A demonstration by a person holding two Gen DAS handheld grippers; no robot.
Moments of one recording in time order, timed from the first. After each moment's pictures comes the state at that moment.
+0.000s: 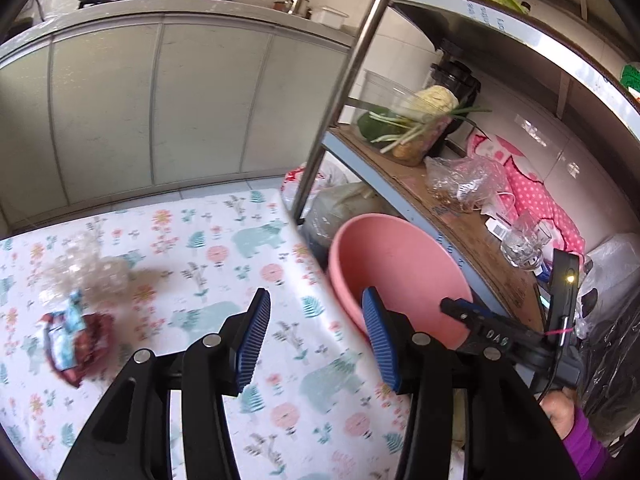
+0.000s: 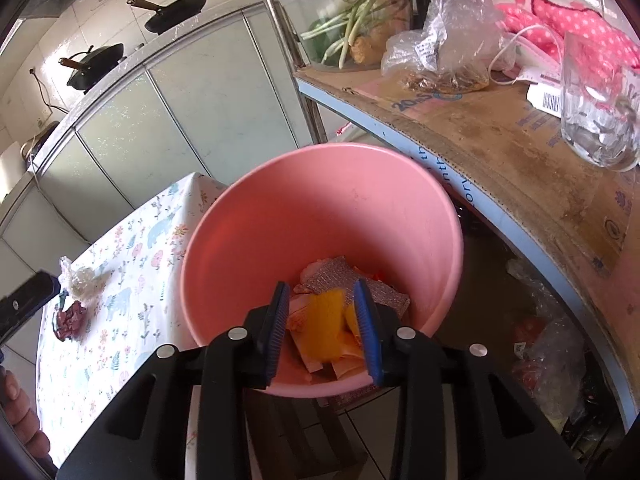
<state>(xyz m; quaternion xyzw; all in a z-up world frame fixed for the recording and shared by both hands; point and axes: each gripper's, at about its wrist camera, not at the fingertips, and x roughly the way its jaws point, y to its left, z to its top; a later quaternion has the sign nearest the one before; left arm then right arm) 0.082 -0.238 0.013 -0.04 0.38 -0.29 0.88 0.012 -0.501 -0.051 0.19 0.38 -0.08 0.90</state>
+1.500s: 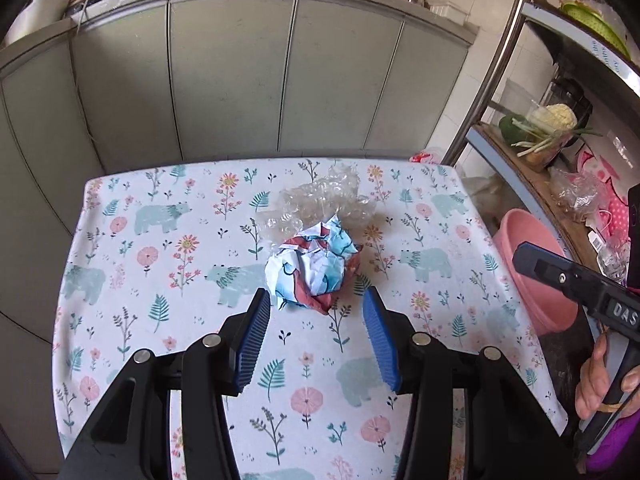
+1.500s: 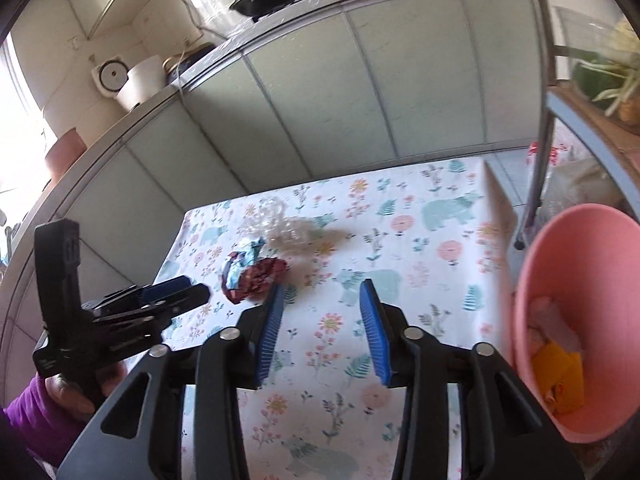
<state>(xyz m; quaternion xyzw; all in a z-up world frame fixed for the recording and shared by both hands) 0.097 -0.089 -0.011 -0.03 0.45 -0.11 0.89 0.081 -0.307 -0.004 0.13 0.40 0.21 0.88</state>
